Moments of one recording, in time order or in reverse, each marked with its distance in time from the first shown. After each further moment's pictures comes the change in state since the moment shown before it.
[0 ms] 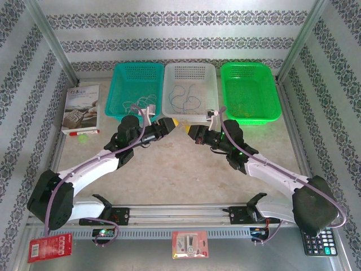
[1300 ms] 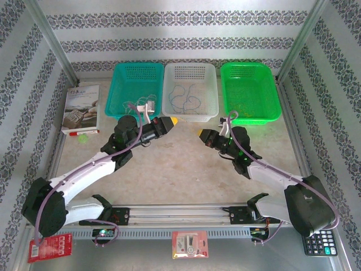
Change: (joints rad) left arm -0.045 -0.098 0.053 -0.042 -0.074 0.037; right arm -0.156 -0.004 -0.194 0.124 -0.016 0.075
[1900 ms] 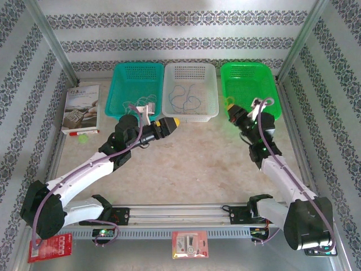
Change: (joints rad) left arm 0.000 -0.022 0.006 -0.163 -0.037 0.123; right arm -0.316 -0.112 0.216 -0.195 0.166 -0.052
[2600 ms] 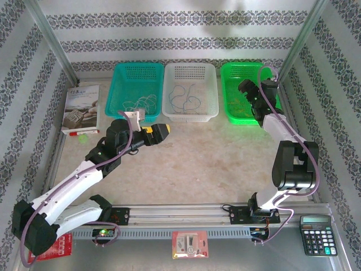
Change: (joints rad) left arm 0.035 -0.173 -0.009 -0.314 -0.135 0.178; right arm -0.175 0.535 0.469 -0.278 0.210 -0.170
